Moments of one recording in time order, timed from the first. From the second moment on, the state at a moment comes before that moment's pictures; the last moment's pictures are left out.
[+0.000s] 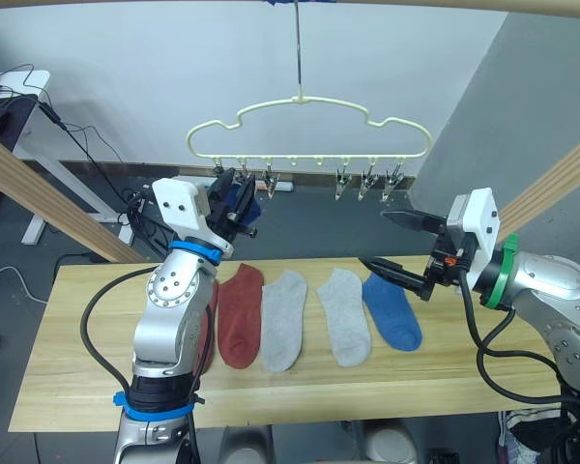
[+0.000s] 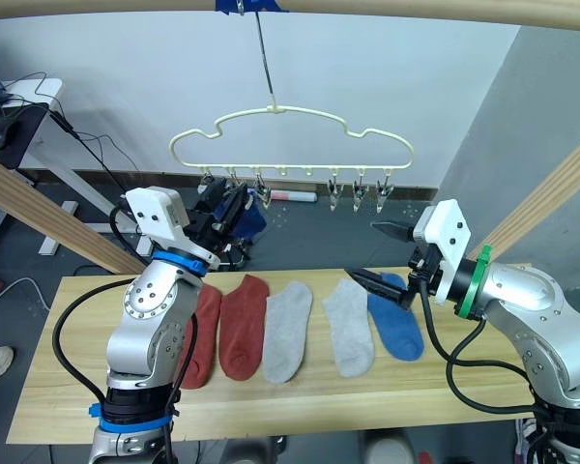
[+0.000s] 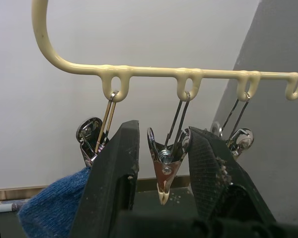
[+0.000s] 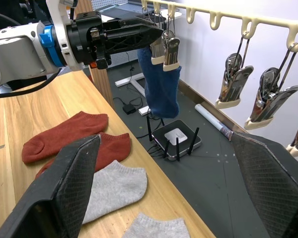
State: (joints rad) left arm -0.33 0.23 0.08 -0.30 -0.25 0.25 -0.23; right arm -0.29 -0.70 -0.10 -0.63 0.65 0.68 0.69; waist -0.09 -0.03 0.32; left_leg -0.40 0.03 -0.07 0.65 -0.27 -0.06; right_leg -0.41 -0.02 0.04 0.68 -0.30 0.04
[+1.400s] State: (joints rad) left arm -0.34 0.23 0.08 -0.31 -0.25 0.32 -0.20; right arm -0.26 -0.70 -0.09 -0.63 0.65 0.68 0.69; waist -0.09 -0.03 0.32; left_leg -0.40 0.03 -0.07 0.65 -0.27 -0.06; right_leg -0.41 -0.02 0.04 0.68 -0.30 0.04
